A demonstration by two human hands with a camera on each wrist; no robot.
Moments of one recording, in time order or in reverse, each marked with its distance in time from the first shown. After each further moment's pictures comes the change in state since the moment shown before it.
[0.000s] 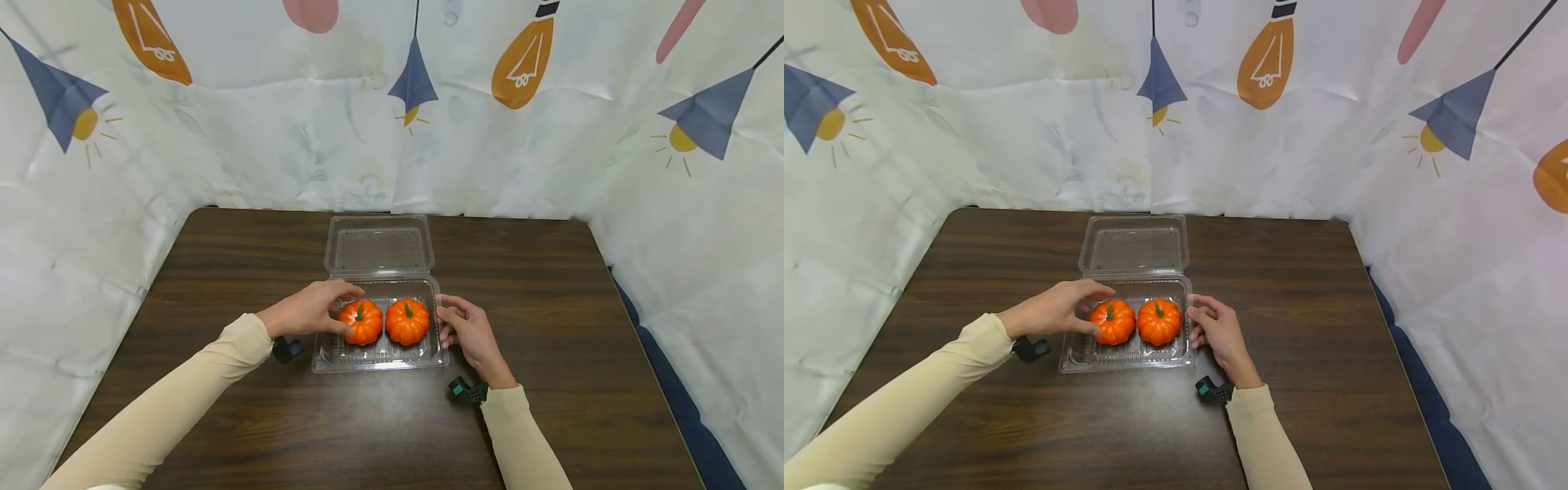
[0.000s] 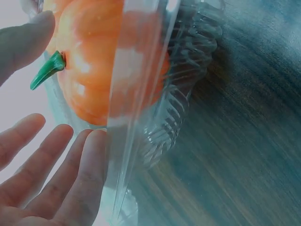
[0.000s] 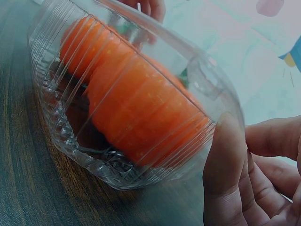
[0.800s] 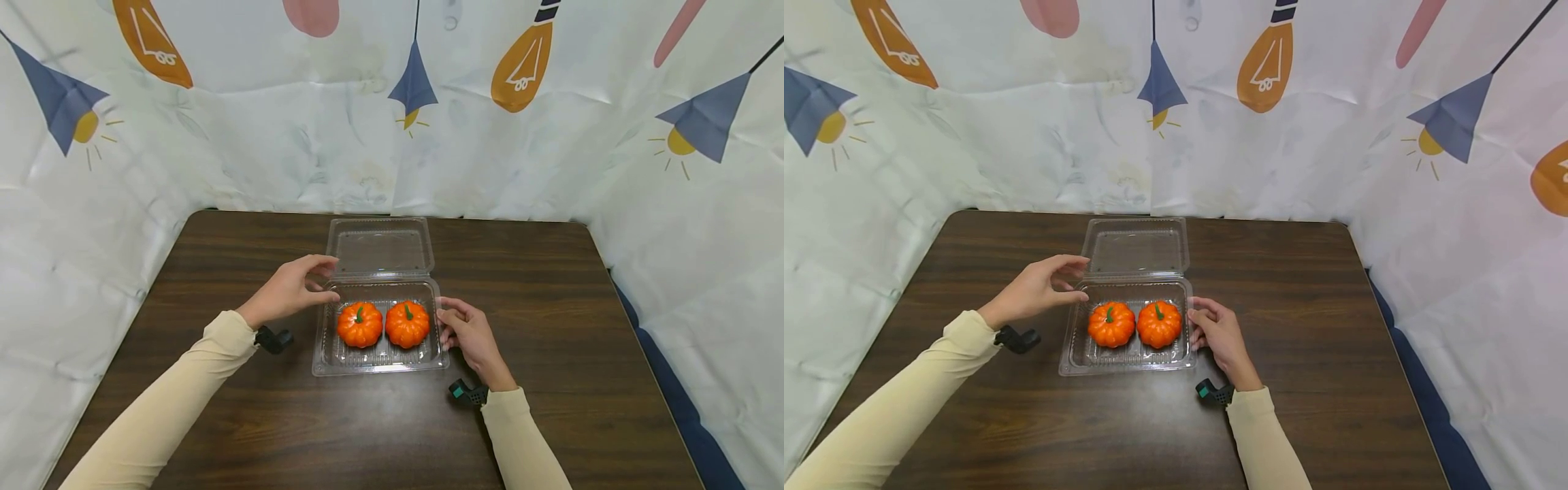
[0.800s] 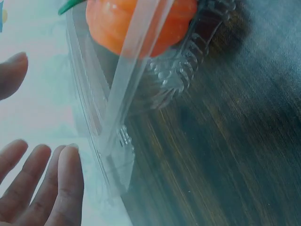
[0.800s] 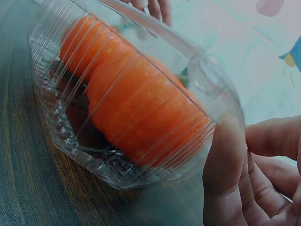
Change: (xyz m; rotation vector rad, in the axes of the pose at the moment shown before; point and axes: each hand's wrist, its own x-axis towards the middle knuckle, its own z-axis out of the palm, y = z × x) left_hand -0.010 -0.022 -0.024 -0.149 0.273 -0.150; right_hand 0.000 0.001 0.000 0.003 0.008 -0.006
